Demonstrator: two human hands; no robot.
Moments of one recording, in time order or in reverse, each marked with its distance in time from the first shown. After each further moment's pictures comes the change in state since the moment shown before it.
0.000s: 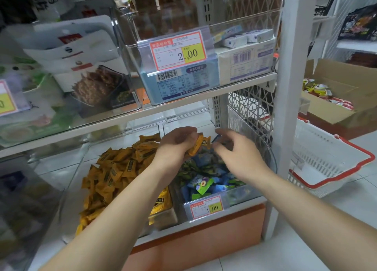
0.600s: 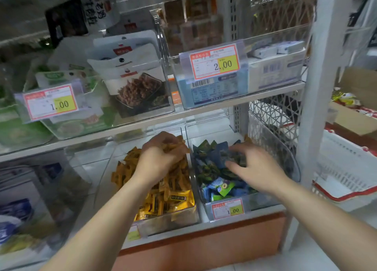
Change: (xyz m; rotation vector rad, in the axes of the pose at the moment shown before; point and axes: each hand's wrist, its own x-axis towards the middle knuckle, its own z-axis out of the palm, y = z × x) left_hand -0.028 0.012 -0.089 0.672 0.264 0.281; right_hand -0.001 0.000 0.007 -0.337 -0.161 -0.179
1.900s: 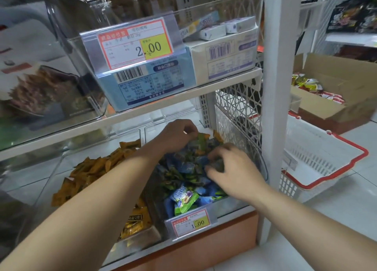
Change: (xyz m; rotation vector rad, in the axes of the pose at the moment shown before) left_hand 0.107 0.030 0.144 0.186 -0.554 0.173; right_hand -0.006 0.040 0.003 0.025 0.016 0.145
